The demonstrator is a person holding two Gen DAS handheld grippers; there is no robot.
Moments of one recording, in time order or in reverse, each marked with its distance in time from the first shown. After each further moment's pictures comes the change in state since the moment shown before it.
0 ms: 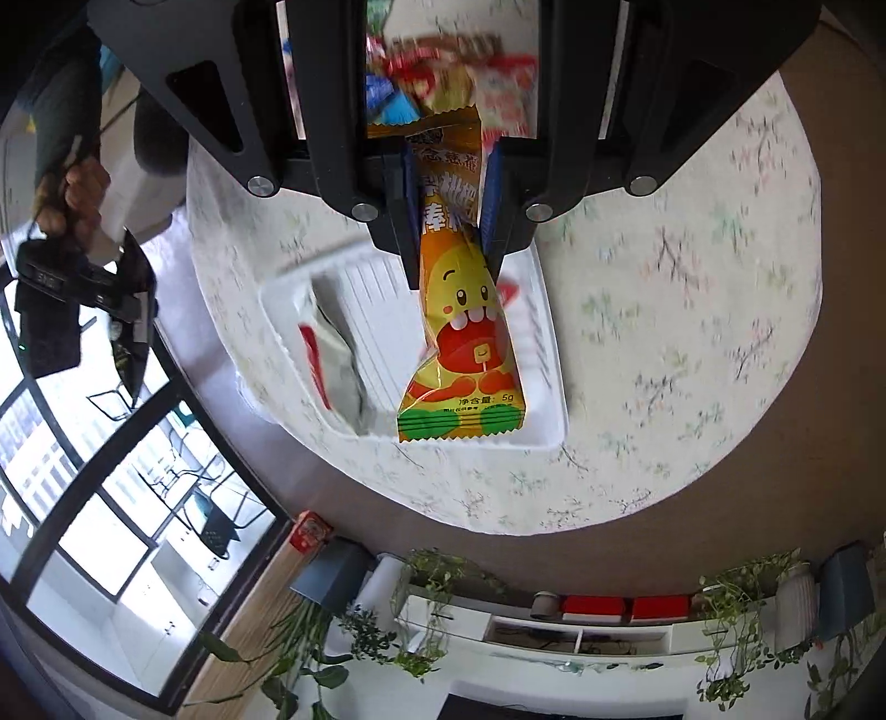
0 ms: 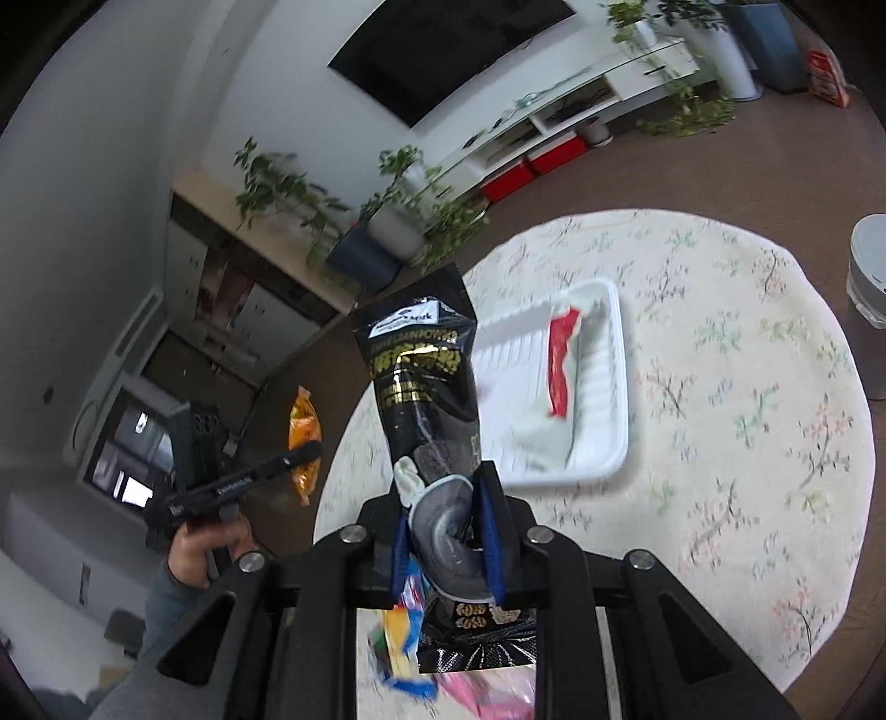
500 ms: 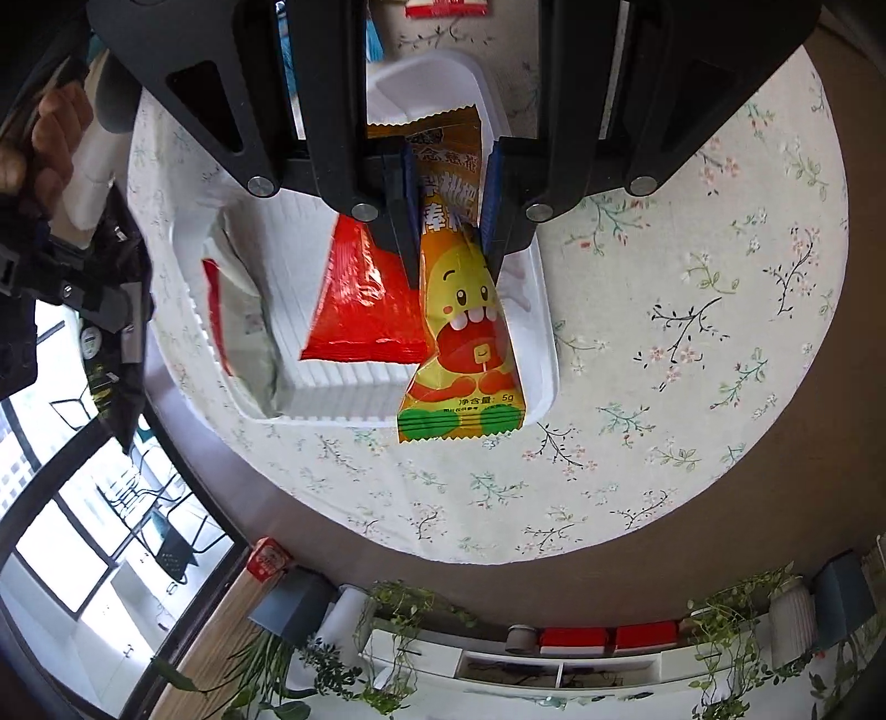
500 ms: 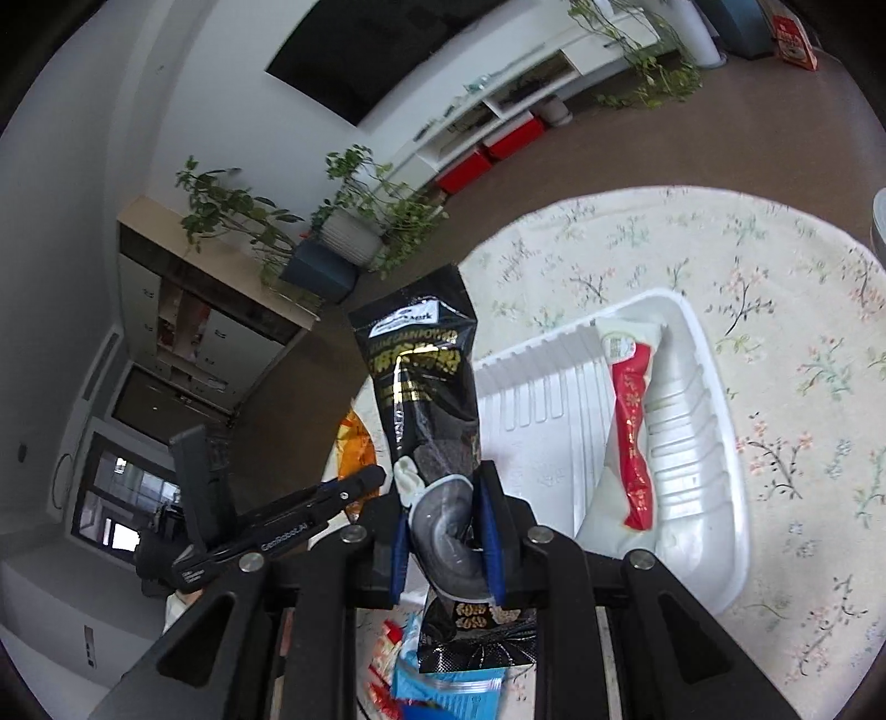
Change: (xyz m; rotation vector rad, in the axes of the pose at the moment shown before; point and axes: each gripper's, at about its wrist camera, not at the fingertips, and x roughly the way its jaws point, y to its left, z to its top) left arm 0.105 0.022 0.062 -0.011 0.093 0.090; right arm 0.118 0.007 0.056 0.117 0.025 -0.086
